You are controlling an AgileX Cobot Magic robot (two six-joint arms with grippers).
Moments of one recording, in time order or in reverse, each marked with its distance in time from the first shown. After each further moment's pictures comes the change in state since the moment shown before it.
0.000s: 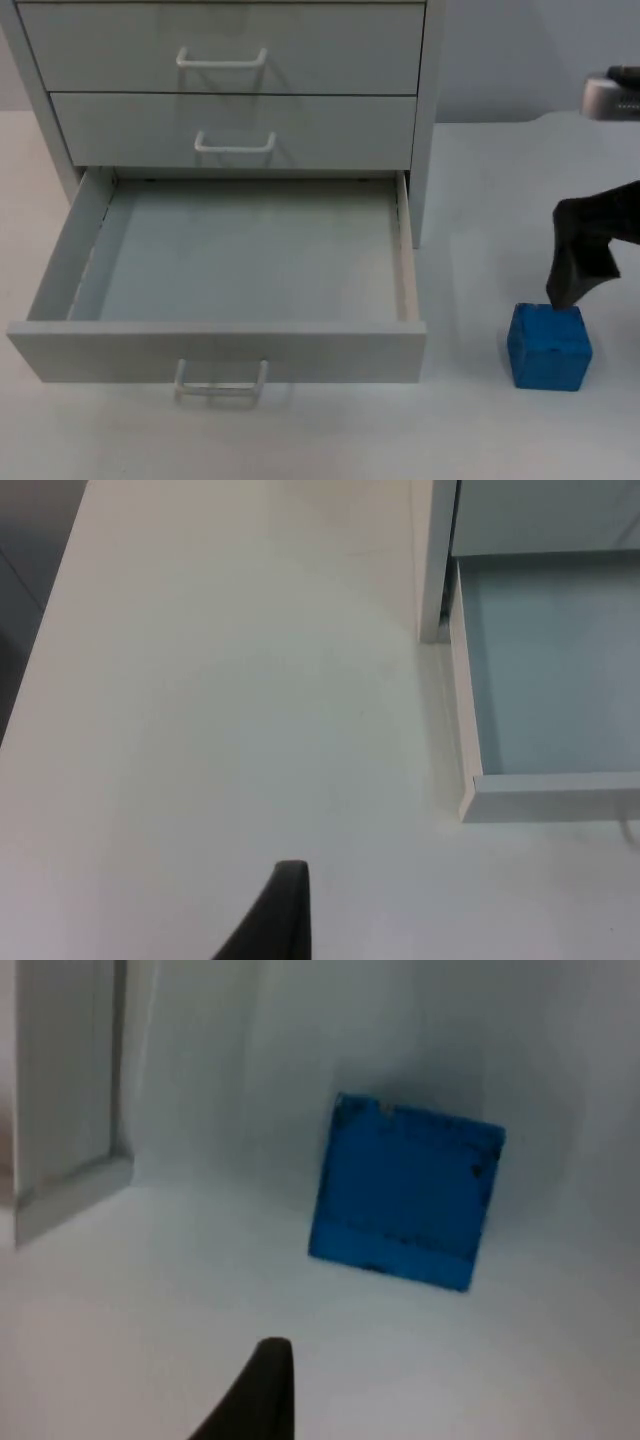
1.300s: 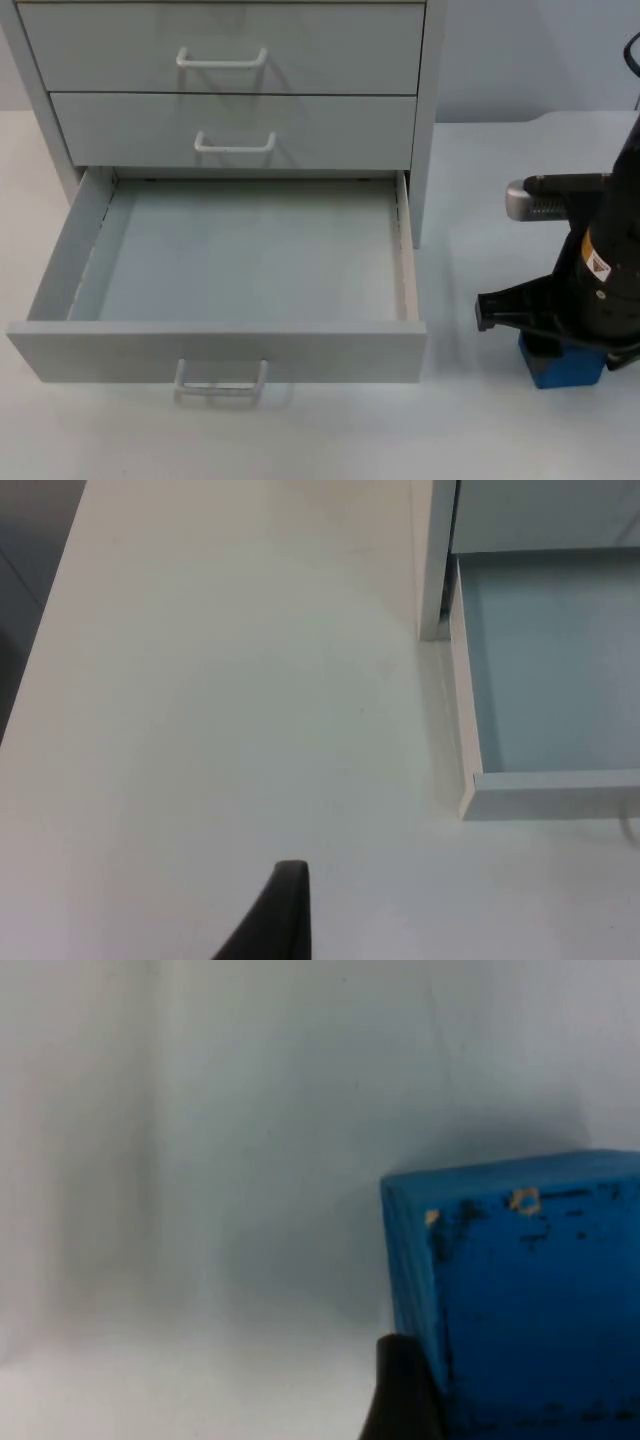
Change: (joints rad) right arm 0.158 0.277 -0.002 -0.447 -0.145 0.643; left arm 0.000 0.000 0.000 0.000 0.004 0.000
